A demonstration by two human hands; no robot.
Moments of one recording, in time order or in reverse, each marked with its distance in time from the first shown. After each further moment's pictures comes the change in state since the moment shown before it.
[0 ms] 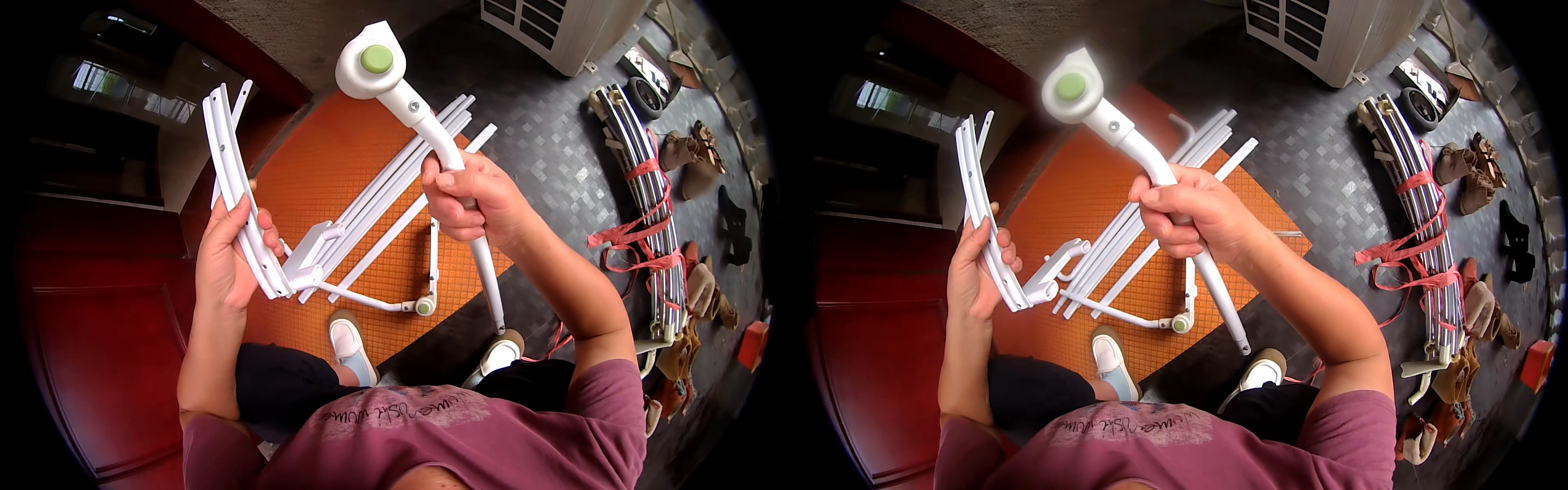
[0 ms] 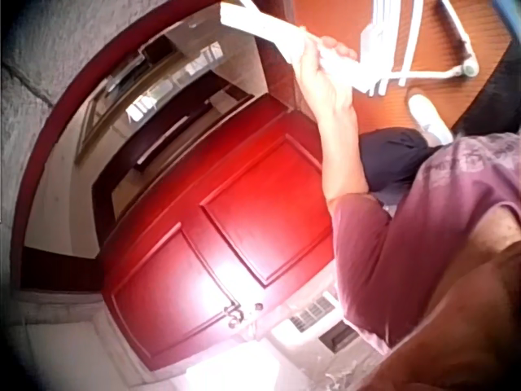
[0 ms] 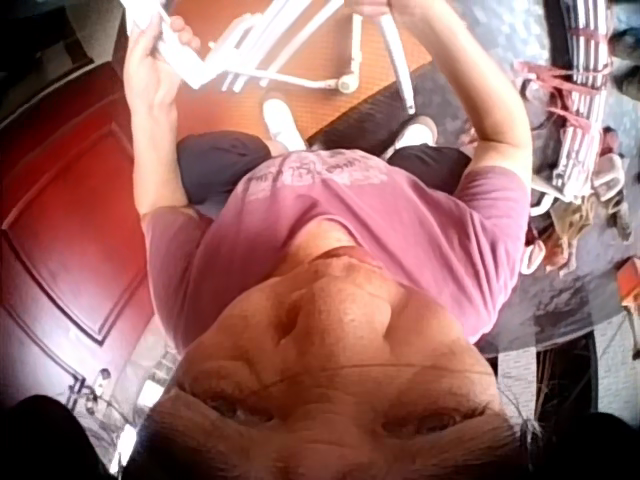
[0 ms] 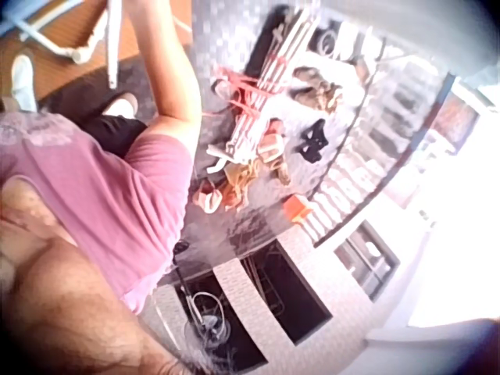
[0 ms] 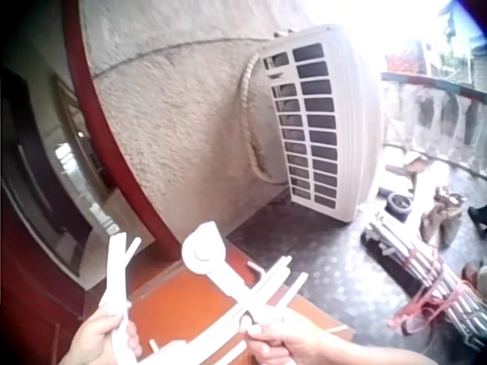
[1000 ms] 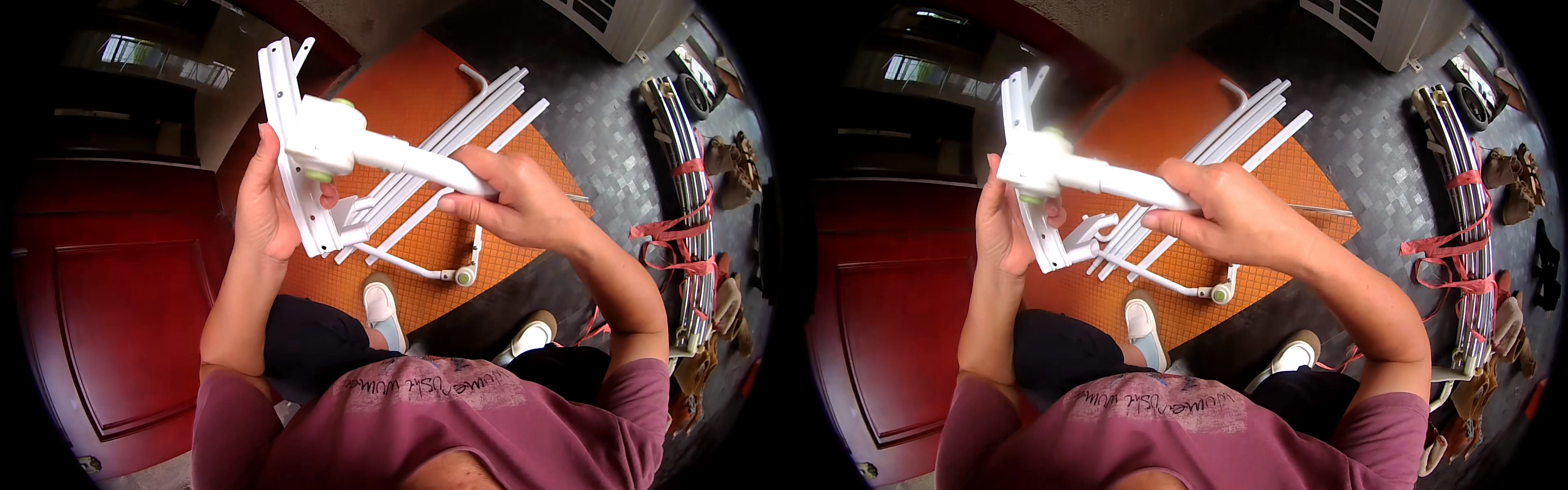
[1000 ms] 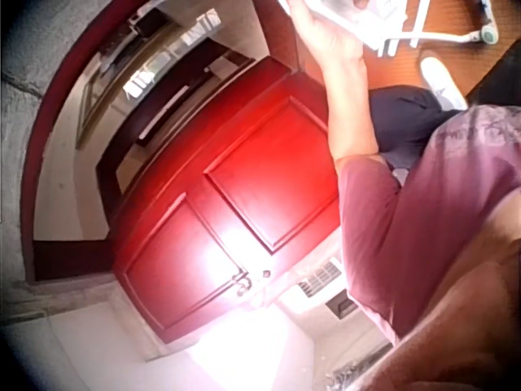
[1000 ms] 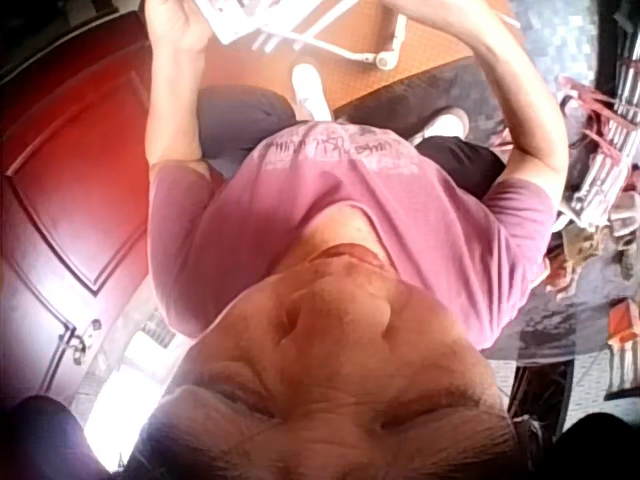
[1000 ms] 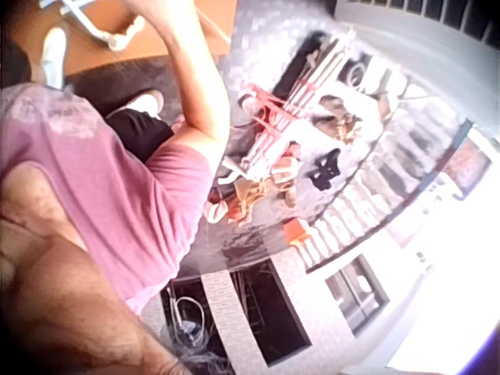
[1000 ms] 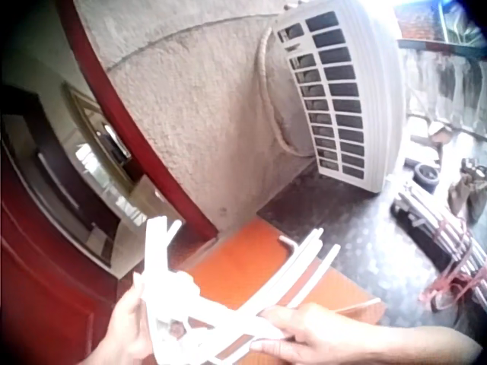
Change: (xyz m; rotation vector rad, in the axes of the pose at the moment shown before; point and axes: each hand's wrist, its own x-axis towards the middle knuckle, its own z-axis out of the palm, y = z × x) left_hand 0.003 0.000 0.000 -0.068 -0.120 0.019; right_hand 0.001 0.022 0.037 -1.489 0.065 -0.159
